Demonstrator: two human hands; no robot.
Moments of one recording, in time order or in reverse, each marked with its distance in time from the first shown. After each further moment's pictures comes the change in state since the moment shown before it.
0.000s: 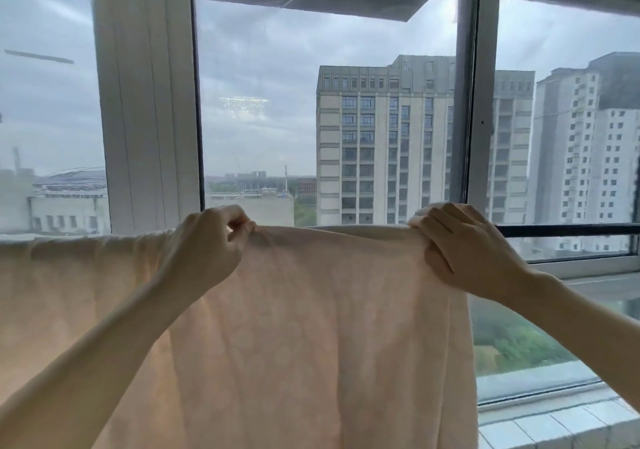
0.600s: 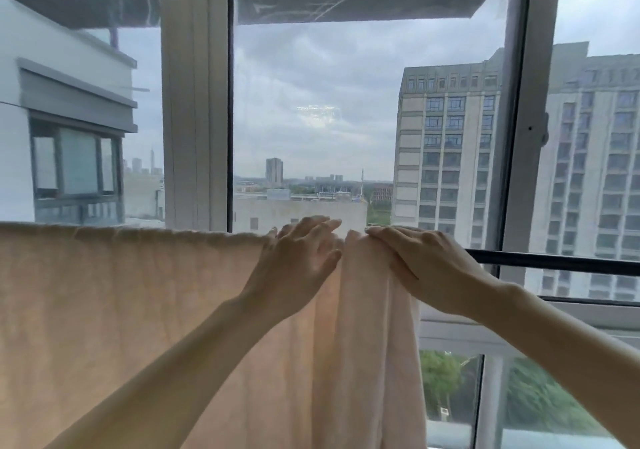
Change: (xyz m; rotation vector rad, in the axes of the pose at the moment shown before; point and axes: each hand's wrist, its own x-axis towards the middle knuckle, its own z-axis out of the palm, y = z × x) left_hand -0.014 0.150 0.087 0.124 -0.119 0.085; right_hand -0.001 0.053 0.006 0.459 -0.002 -0.169
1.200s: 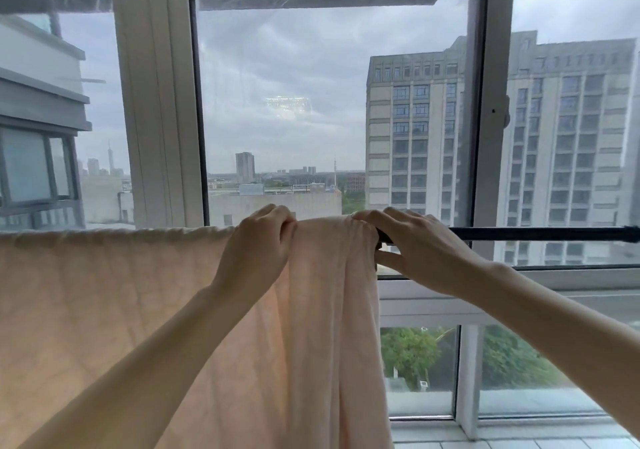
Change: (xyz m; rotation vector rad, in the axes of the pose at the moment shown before) left_hand 0.002 -0.022 -0.006 -0.043 0.202 0.003; right_hand -0.010 -0.002 0.003 -0.049 -0.083 0.097
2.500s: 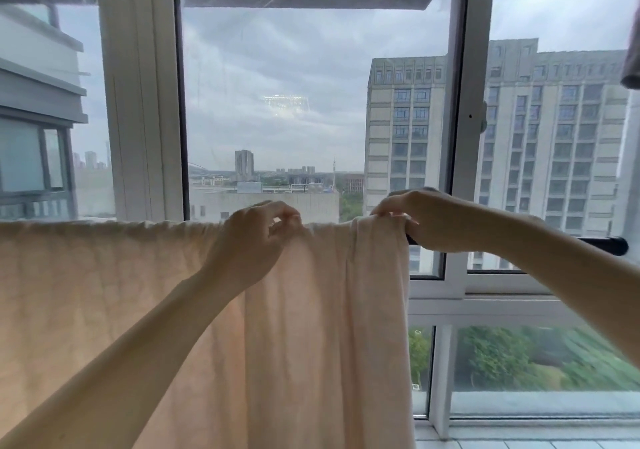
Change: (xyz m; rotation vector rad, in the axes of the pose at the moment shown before) left_hand 0.004 0.057 0.006 -0.138 -0.109 -0.104; right_hand -0.013 0.050 -0.073 0.144 -0.304 0.106
